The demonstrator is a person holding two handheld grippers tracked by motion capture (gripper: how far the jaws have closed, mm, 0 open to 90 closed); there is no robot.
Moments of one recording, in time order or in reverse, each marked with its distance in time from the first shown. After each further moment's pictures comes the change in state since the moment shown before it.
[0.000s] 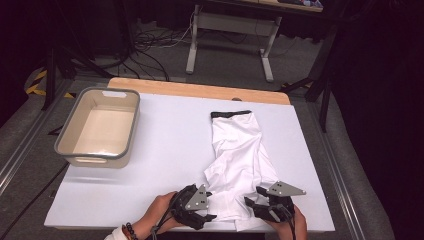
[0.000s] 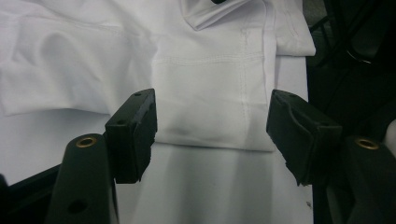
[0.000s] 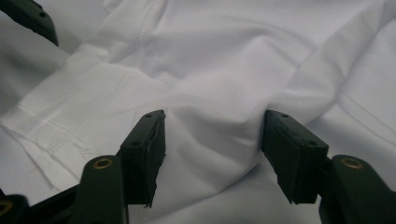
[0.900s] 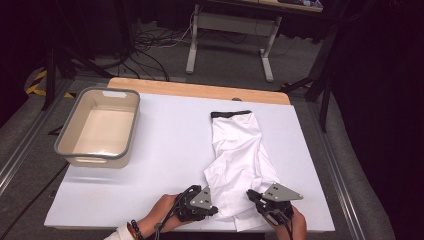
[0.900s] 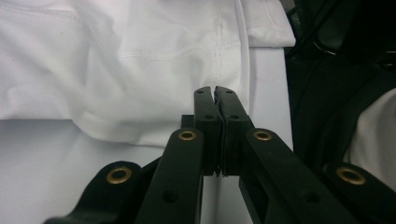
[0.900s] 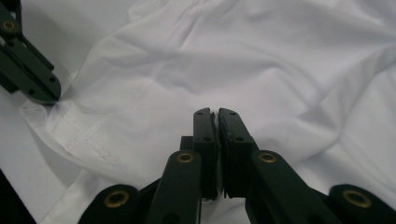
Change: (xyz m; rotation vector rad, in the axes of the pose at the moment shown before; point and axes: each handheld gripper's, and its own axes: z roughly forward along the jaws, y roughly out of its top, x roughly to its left) left arm 0.004 0.003 0.007 0.007 -0.100 -0.005; right arm 0.009 0.008 -0.010 -0.042 -0.035 -0.119
